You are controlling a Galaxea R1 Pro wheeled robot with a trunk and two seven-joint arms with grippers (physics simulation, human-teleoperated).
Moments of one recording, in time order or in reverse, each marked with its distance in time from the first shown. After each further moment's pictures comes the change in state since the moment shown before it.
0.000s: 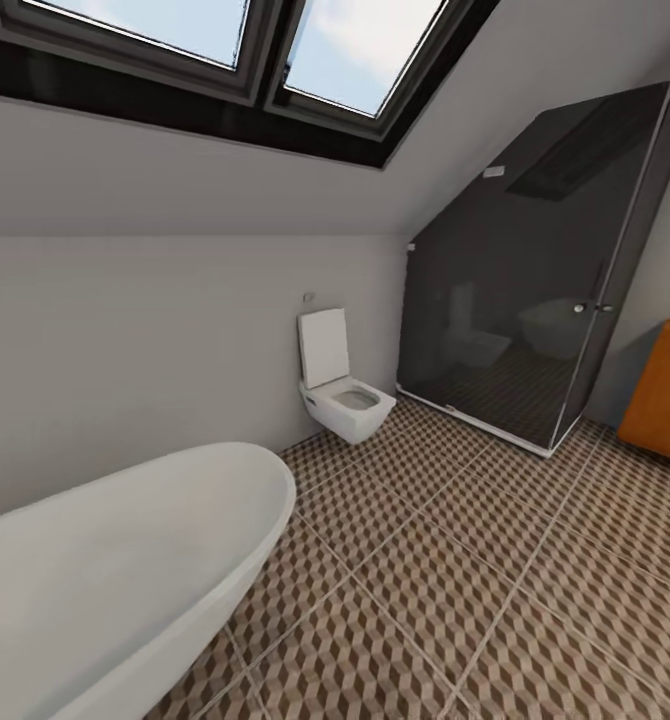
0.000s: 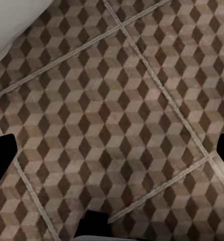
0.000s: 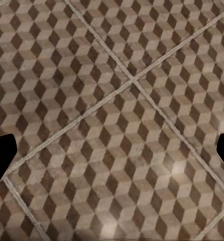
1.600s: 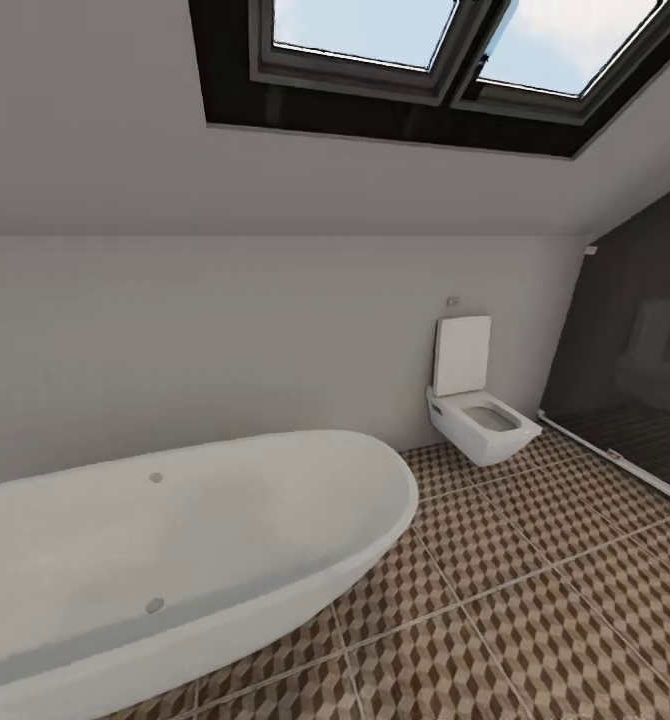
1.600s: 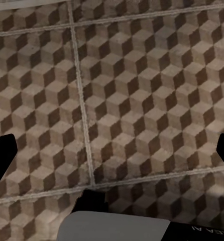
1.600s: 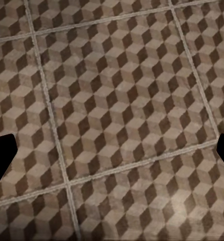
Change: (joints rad) left arm 0.044 -0.017 0.000 -0.001 -0.001 0.002 0.007; right arm 0.000 0.025 0.001 -0.006 0.006 0.043 -0.015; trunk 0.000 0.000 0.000
